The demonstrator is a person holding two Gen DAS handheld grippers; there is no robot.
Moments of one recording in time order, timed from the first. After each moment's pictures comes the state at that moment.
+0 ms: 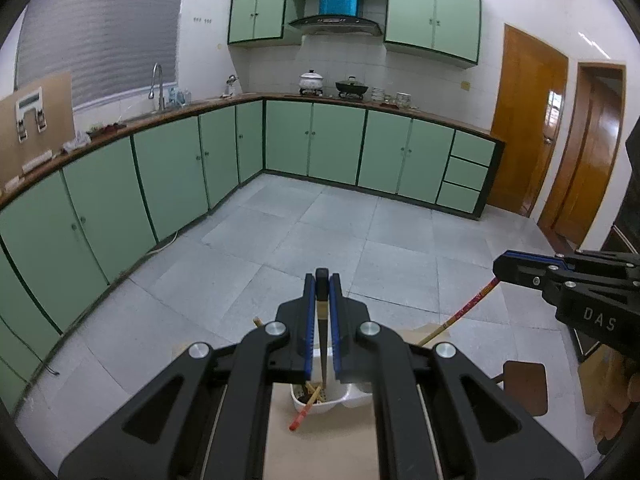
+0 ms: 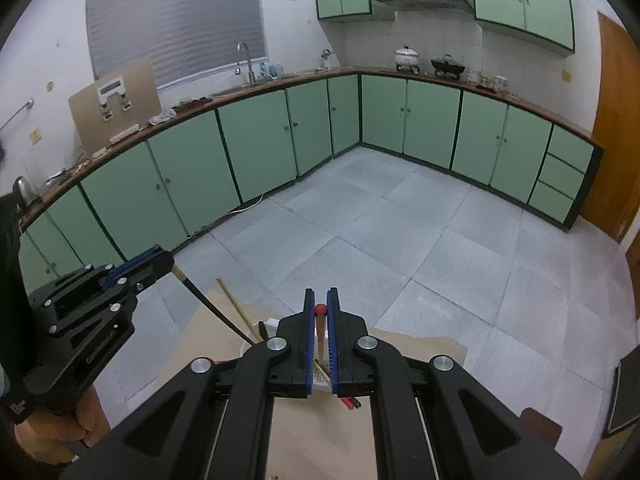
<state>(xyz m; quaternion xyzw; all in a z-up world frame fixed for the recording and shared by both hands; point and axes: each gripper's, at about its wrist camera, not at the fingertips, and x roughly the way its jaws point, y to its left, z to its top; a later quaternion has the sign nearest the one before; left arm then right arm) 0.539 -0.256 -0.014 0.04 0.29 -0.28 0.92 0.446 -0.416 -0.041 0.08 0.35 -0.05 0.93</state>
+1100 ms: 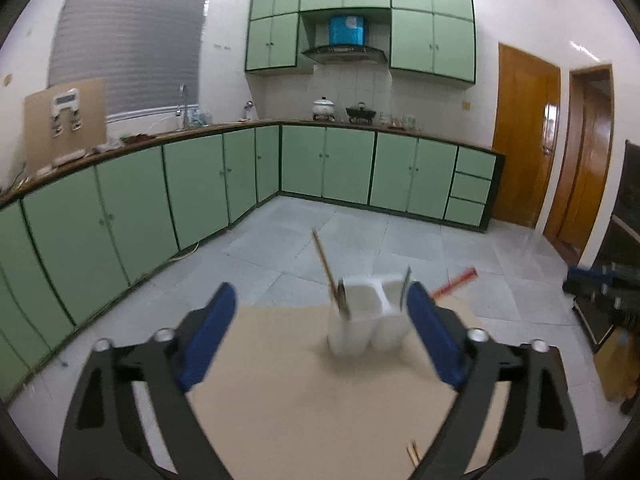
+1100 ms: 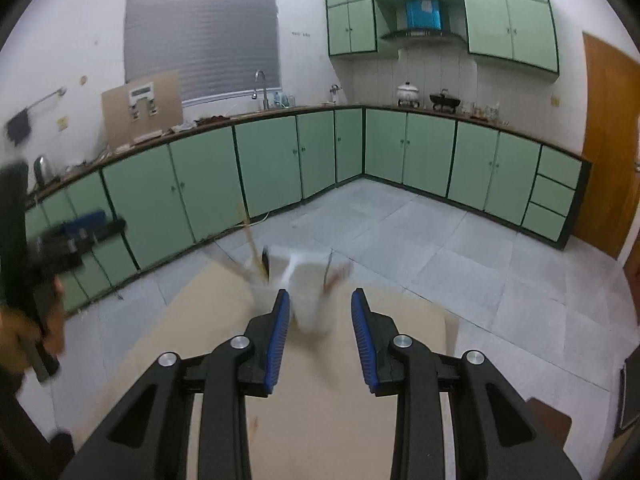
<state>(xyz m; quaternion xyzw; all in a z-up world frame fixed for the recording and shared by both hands) 0.410 -0.121 -0.075 0.03 0.22 -0.27 0.94 0.249 -0.374 -0.133 0.04 0.27 -0.05 0.96</state>
